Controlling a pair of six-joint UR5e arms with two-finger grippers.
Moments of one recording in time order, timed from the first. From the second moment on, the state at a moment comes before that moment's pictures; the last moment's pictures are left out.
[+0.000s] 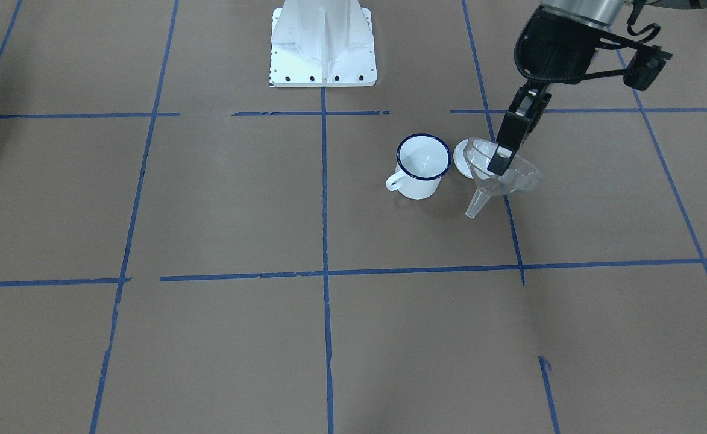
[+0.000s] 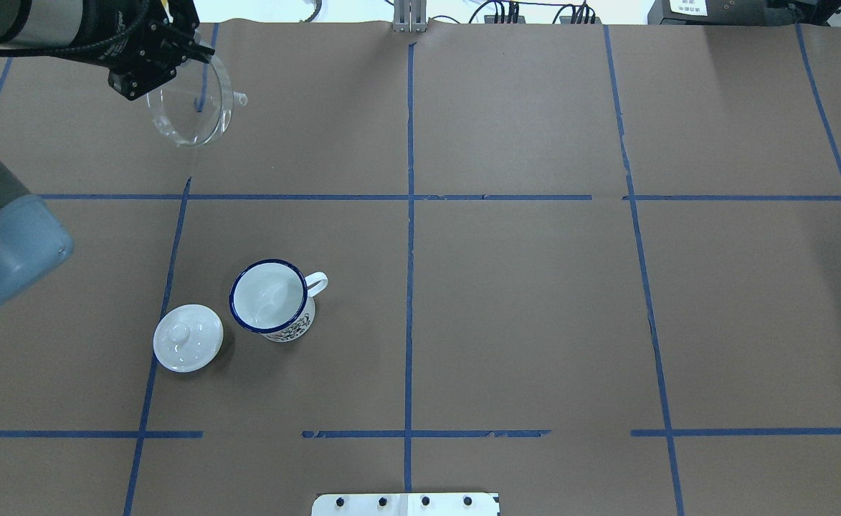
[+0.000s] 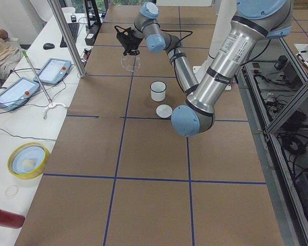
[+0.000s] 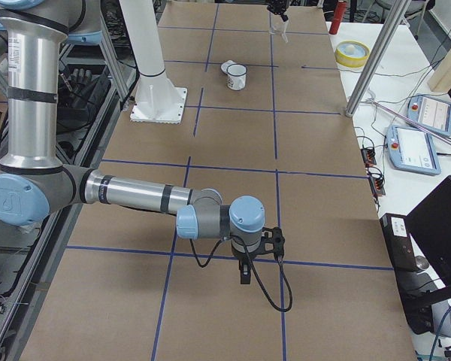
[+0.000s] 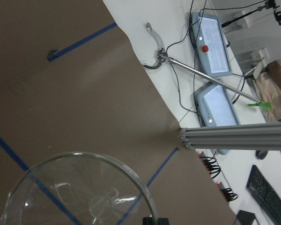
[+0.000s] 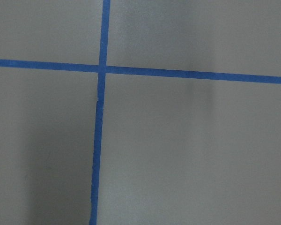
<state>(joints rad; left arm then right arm) -0.91 -2.13 -2.11 -1.51 -1.91 -1.92 1.56 -1.68 1.56 -1.39 2.29 0.01</state>
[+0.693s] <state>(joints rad) -0.77 -2.33 -1.99 -0.99 -1.95 -1.58 1.56 -1.68 1.56 -1.39 2.29 0.01</state>
